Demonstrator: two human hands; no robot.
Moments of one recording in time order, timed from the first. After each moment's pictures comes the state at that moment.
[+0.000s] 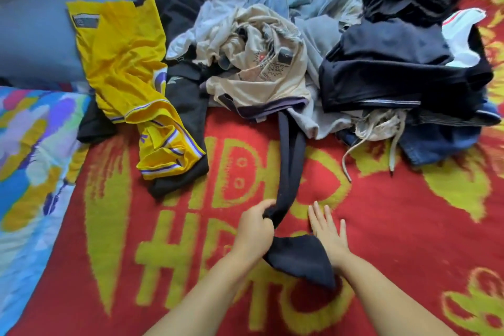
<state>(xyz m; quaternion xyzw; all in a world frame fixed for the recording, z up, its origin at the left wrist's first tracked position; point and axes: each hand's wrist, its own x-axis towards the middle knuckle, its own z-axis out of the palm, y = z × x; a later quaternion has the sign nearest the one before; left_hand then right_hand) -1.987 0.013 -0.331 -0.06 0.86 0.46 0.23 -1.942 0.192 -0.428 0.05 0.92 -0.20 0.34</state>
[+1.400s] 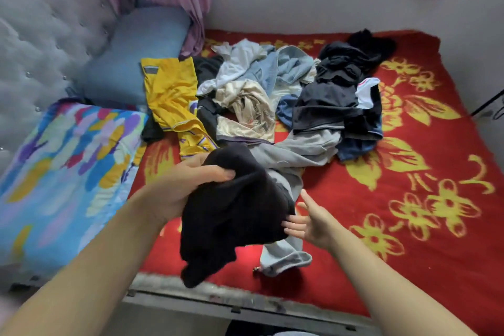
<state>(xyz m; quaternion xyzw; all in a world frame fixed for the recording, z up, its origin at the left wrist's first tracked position) -1.825 -0.072 0.080 0.05 0.60 0.72 0.33 -1.797 0.171 -0.101 0.39 0.45 -0.74 0.30</state>
